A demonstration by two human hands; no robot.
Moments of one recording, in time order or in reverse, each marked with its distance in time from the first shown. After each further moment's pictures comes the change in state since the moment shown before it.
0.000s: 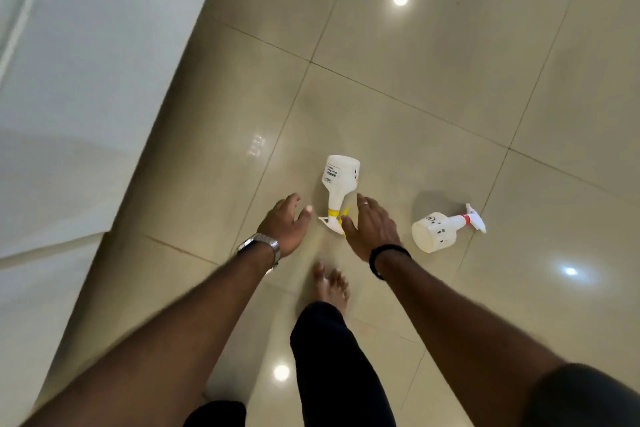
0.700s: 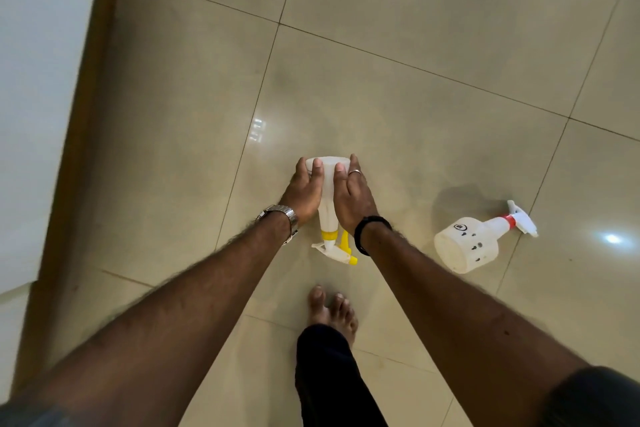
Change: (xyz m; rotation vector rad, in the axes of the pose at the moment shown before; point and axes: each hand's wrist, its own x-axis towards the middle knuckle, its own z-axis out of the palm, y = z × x) left_hand 0.161 0.030 0.065 -0.222 -0.014 -0.022; right_hand 0.140 0.011 0.050 0.777 0.003 0.134
